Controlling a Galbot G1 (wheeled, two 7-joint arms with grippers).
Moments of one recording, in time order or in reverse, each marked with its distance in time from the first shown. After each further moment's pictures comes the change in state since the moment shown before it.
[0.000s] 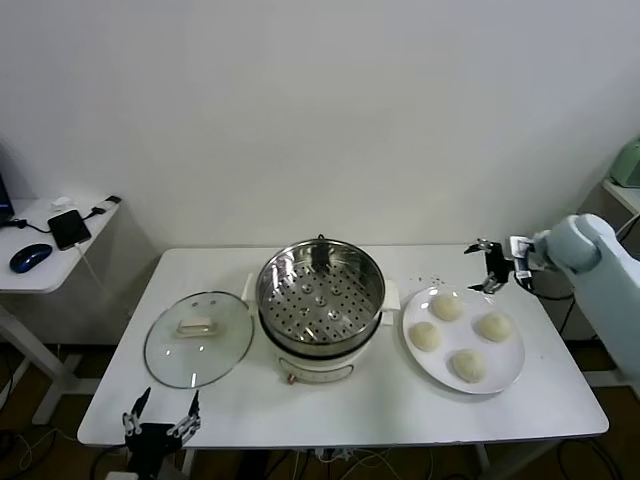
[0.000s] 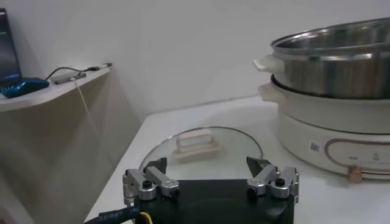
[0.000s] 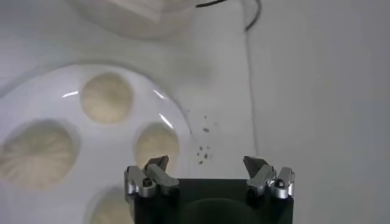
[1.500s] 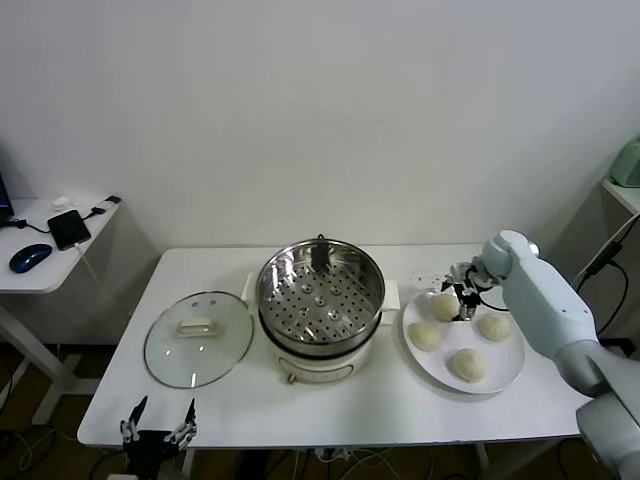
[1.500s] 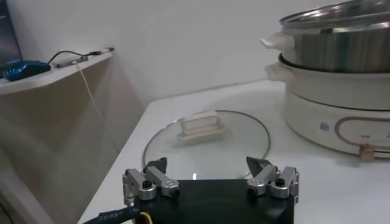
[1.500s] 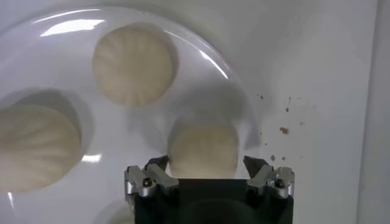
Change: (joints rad) left arm -0.013 0.003 -0.008 0.047 0.006 0.002 0.001; right arm -0.016 0.191 0.036 -0.294 -0.184 0.066 0.102
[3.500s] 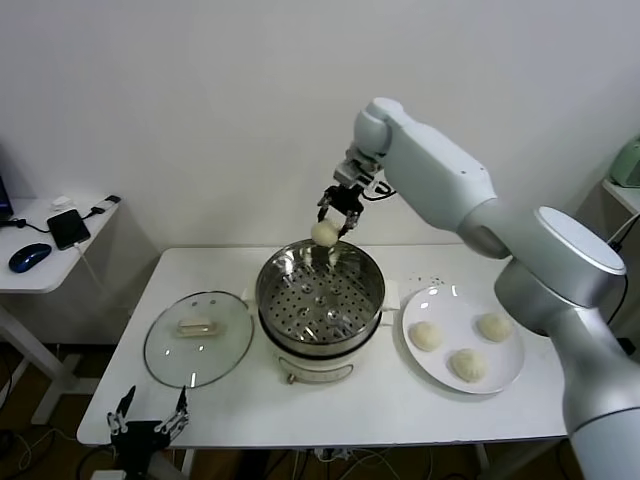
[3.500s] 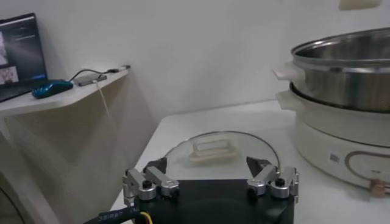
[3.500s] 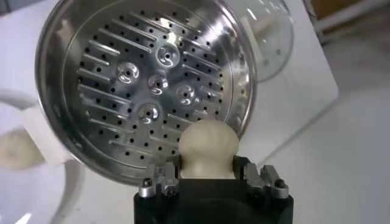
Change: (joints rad) left arm 0.023 -0.023 -0.016 -0.098 -0.028 0.034 -0.040; right arm 0.575 0.438 -0.633 -0.101 0.403 0.537 -0.142
